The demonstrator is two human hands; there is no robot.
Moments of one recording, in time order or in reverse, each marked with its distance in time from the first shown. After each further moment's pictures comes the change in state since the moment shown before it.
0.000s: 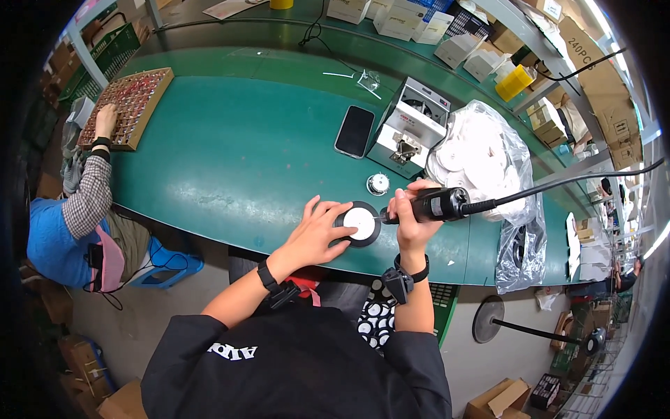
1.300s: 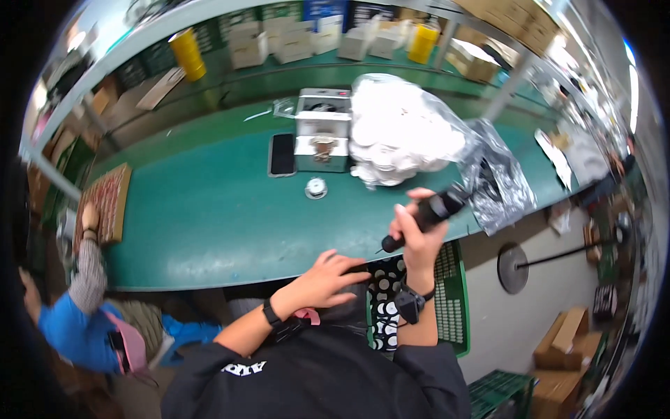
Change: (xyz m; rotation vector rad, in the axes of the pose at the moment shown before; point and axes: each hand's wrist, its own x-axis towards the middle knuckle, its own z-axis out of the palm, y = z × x) left_hand -0.002 0.080 0.025 -0.203 -0.407 0.435; right_hand -0.057 -0.093 -0.081 0.003 0.330 0.099
